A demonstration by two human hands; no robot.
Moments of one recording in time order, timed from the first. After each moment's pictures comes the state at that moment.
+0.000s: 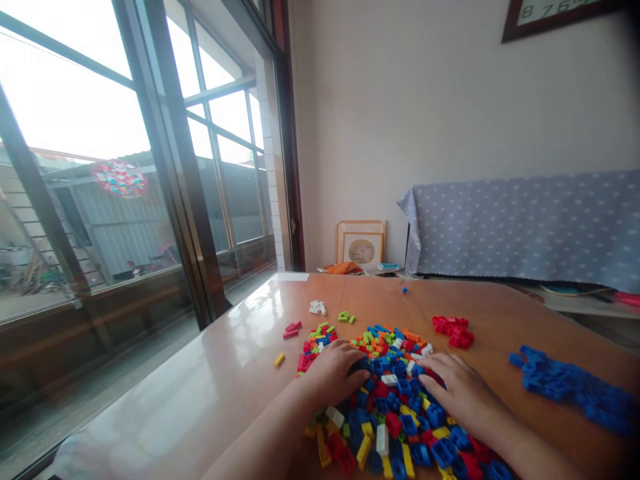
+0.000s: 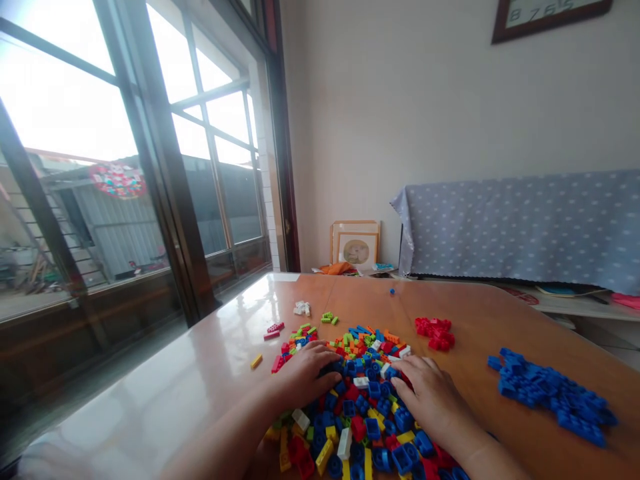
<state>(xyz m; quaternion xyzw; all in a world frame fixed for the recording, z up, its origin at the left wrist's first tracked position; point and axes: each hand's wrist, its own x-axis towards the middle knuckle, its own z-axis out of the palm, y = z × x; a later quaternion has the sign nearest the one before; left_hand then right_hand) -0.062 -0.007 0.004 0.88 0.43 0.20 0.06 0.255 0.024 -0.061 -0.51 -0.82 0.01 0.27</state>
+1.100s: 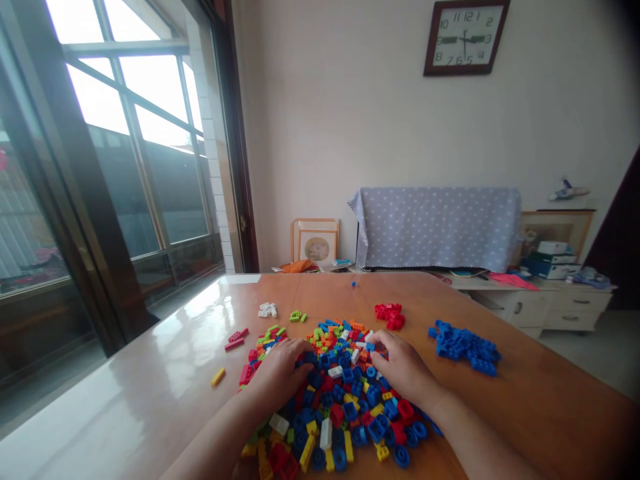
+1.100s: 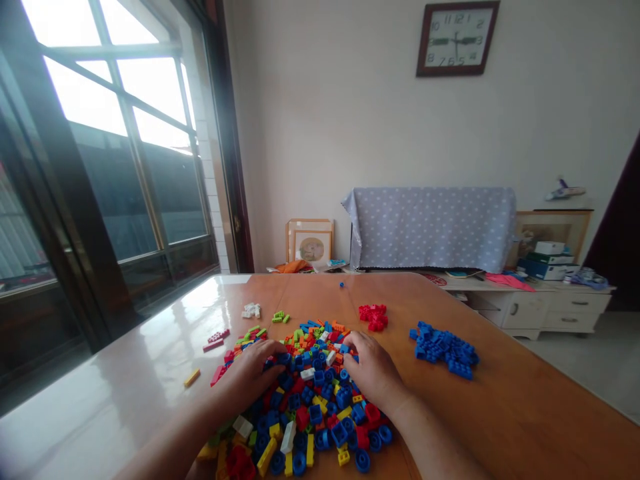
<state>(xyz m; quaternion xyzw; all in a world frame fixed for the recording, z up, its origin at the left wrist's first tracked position) -0.059 0.003 0.003 0.83 0.47 0.26 0.12 0.248 0.009 -0.022 -0.56 -0.74 0.10 0.36</state>
